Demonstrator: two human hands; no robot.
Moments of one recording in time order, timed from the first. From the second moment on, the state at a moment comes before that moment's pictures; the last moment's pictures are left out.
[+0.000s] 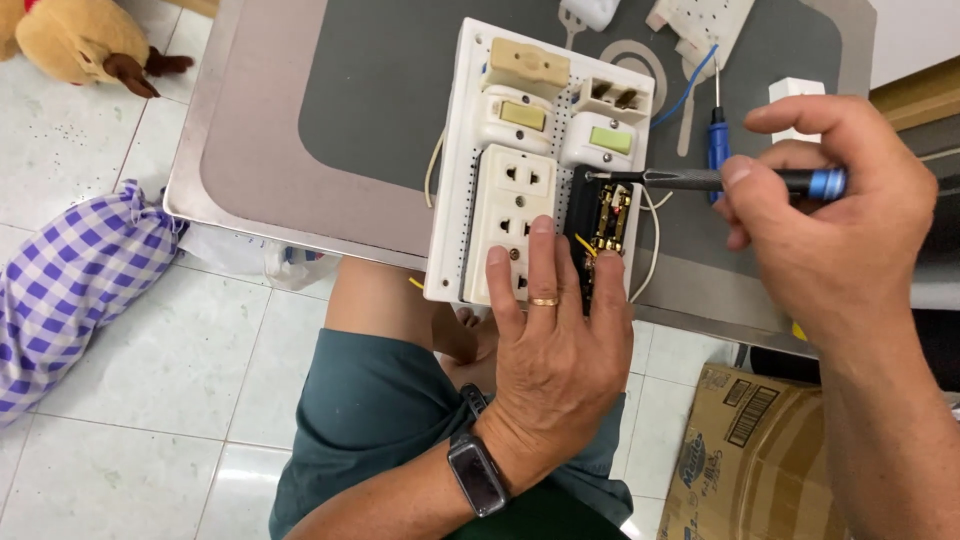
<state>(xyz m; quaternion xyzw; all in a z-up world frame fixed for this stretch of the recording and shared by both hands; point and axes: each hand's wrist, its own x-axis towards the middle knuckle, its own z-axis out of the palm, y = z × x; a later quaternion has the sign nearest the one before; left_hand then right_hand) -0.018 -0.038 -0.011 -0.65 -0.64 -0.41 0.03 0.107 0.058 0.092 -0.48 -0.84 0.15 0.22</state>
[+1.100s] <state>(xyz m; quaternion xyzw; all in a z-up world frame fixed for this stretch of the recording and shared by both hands) -0.032 -0.036 -0.003 -0.71 -0.62 -0.32 0.06 0.063 0.084 0.138 -0.45 -0.89 0.10 0.02</state>
